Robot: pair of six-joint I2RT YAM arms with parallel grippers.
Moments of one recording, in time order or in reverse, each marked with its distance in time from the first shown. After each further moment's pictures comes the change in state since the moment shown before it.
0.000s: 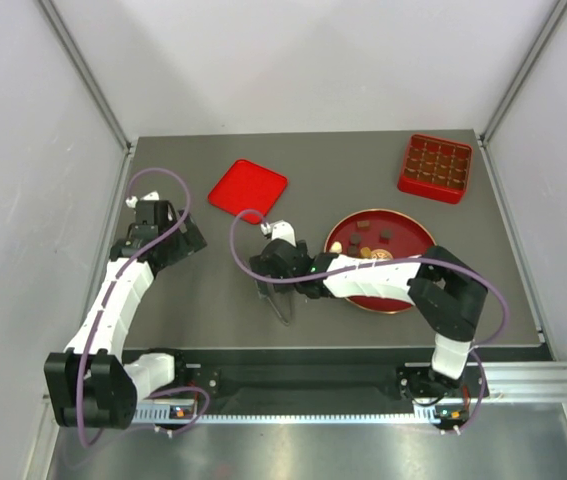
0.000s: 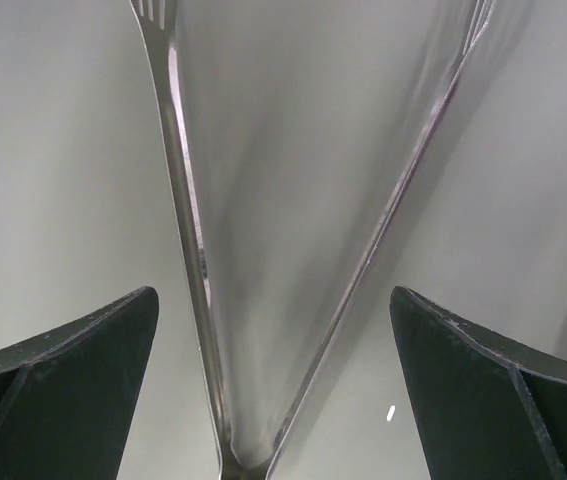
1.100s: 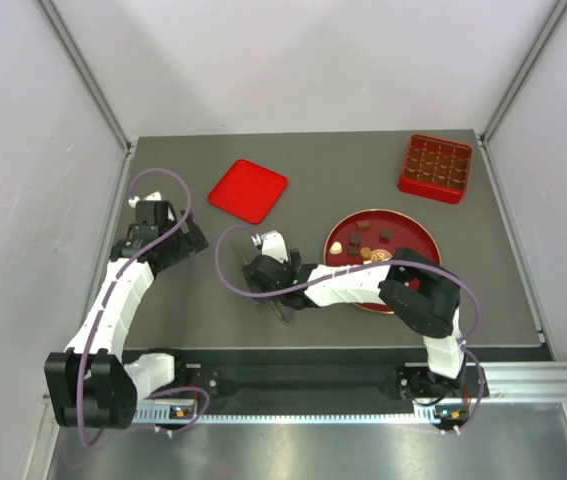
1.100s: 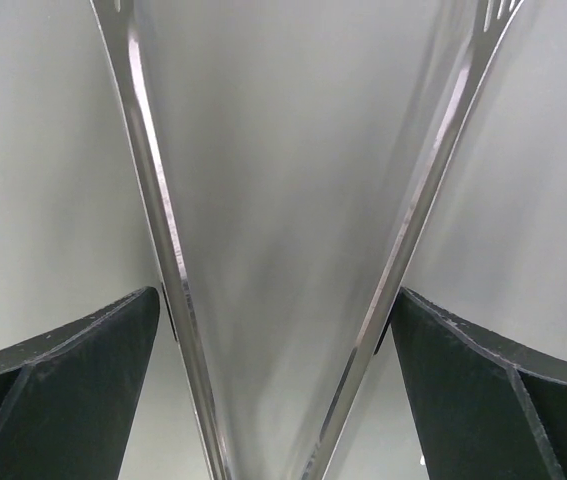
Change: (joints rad) left arm 0.002 0.000 -0.006 0.008 0.041 0.008; right arm 0.070 0.144 0.058 0.007 0.175 0.045
